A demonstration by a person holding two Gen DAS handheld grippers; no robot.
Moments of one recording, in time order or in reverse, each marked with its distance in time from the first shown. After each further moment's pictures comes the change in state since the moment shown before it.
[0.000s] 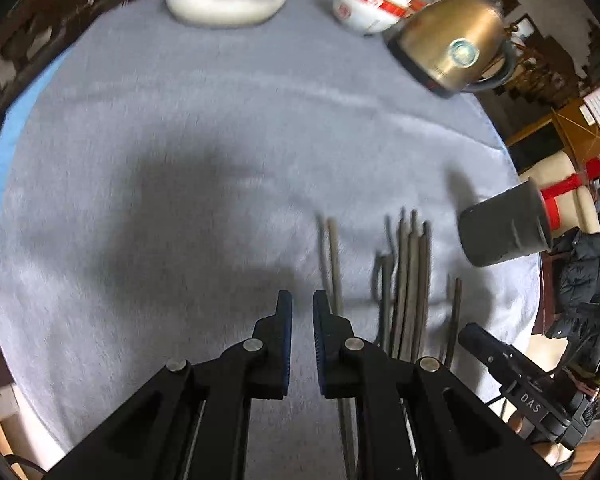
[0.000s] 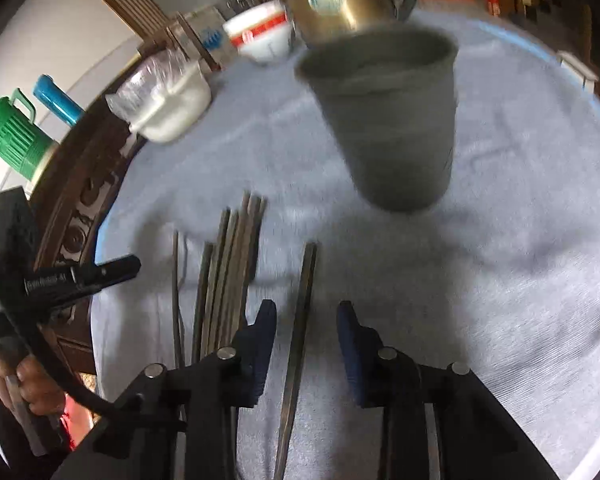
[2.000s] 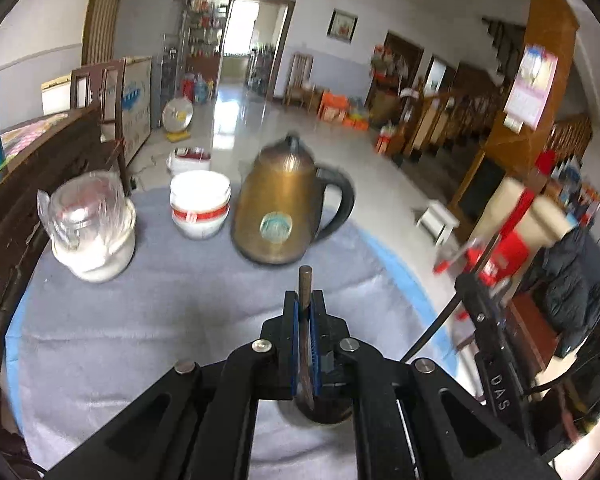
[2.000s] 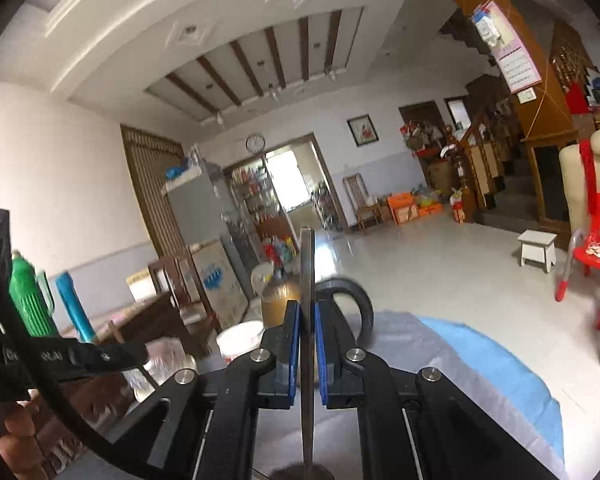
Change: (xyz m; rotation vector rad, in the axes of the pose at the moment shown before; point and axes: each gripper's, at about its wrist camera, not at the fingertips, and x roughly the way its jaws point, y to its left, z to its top) left arm -0.107 -0.246 0.057 0.308 -0.492 -0.010; right arm -0.189 -0.002 0.109 -0.066 -0.929 -0.064
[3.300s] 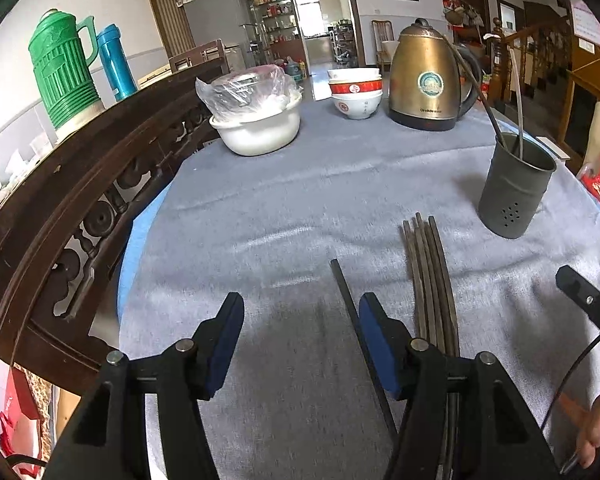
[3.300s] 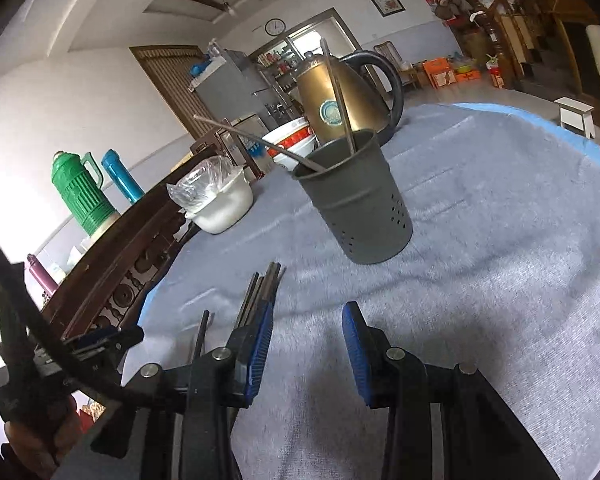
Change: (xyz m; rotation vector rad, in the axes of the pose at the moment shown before) left arm -0.043 0.104 -0.222 0.078 0.056 0.473; right arm -0.063 -0.020 -0.209 0.110 0.438 0.203
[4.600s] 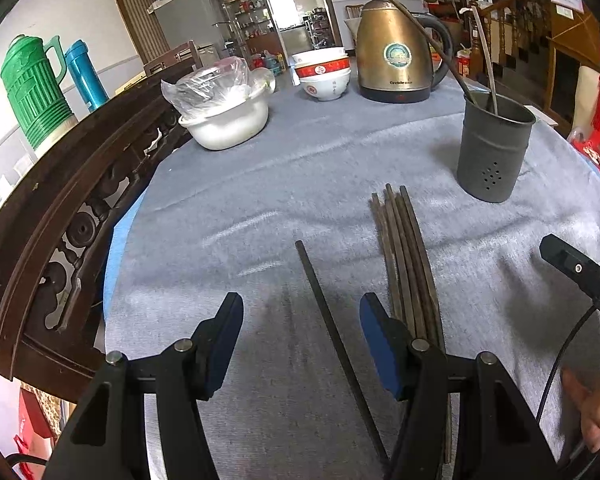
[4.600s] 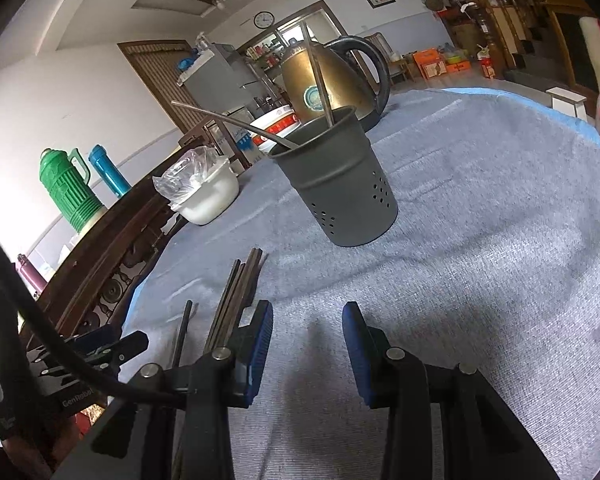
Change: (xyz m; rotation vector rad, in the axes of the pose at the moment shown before) left arm 0.010 -0.030 -0.010 0.104 0.034 -0.009; right arm 0.005 -0.010 -0.007 0.044 0.024 -0.026
